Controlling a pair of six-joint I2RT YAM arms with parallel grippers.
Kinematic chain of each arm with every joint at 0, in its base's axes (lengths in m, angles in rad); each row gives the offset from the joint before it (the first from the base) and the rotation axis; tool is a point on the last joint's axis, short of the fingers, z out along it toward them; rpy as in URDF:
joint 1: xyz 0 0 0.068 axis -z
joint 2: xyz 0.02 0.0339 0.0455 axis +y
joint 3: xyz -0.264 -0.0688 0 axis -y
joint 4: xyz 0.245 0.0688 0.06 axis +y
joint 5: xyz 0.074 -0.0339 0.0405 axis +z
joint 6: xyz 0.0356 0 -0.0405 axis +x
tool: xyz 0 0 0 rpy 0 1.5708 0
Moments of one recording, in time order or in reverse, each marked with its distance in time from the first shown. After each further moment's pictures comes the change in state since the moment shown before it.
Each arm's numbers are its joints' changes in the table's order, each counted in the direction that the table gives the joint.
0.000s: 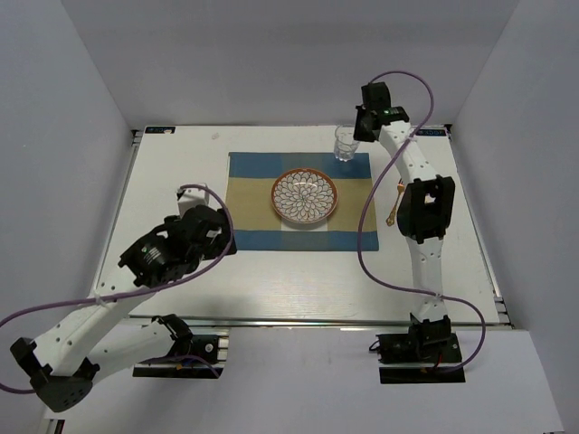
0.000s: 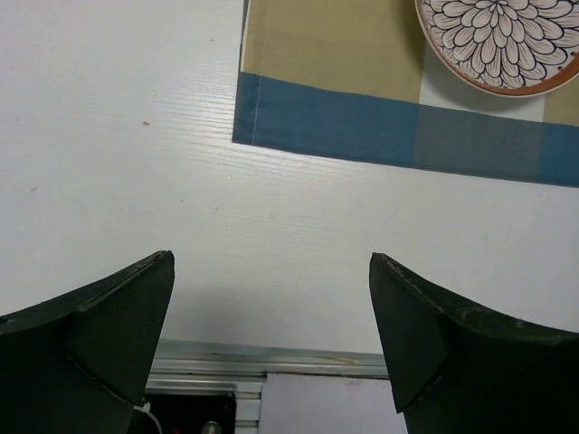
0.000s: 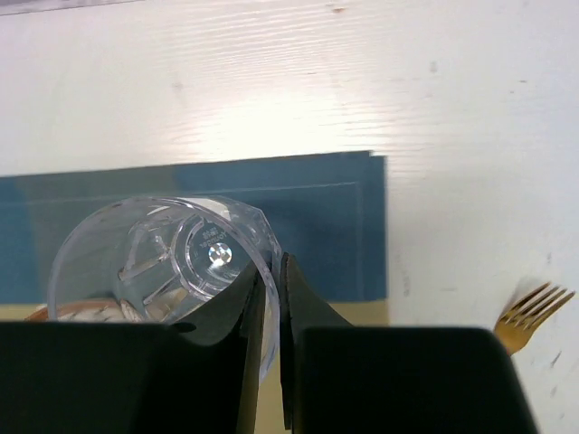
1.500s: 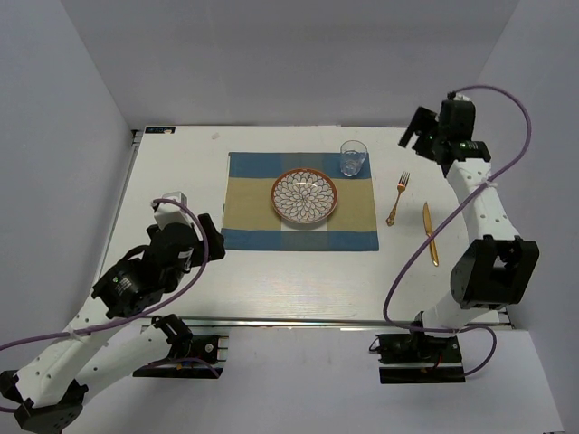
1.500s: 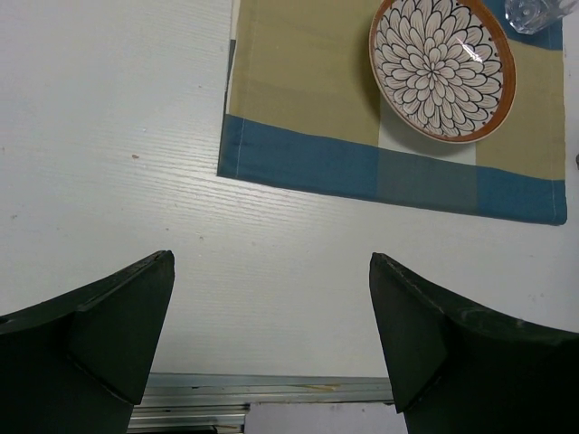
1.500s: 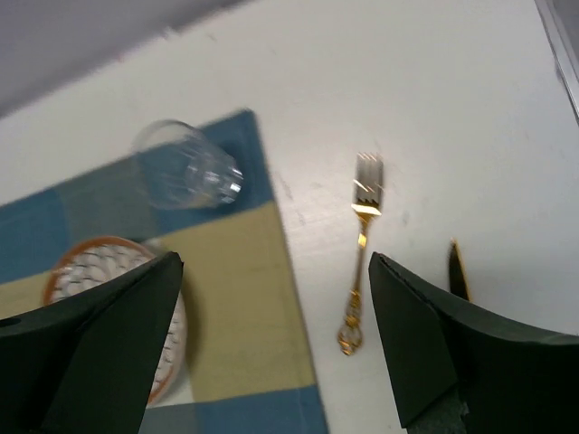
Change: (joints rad) left arm 0.002 -0.266 -0.148 -0.102 0.026 0.025; right arm 0.254 -0.745 -0.774 -0.249 0.116 0.085
